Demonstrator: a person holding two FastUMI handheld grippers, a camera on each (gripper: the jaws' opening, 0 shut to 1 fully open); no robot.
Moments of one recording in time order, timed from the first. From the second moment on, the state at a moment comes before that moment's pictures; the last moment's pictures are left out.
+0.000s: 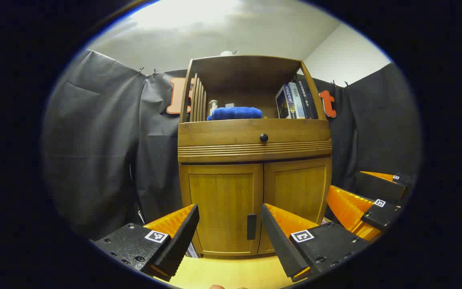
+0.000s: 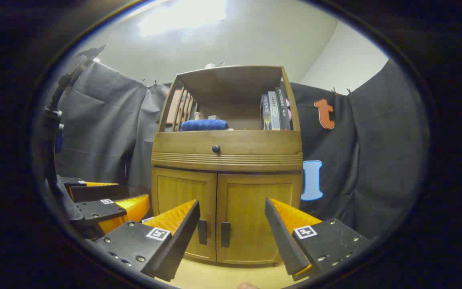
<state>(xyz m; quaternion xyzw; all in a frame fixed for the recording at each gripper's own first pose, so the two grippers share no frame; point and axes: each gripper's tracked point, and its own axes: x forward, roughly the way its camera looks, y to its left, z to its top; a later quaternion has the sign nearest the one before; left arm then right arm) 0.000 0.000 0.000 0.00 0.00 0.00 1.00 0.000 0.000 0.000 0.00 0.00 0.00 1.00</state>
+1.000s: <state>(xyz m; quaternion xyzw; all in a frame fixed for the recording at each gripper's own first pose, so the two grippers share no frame) 0.035 0.037 -0.039 -0.04 0.06 0.07 1.00 0.077 -0.013 -0.068 0.00 0.07 -0.02 1.00</state>
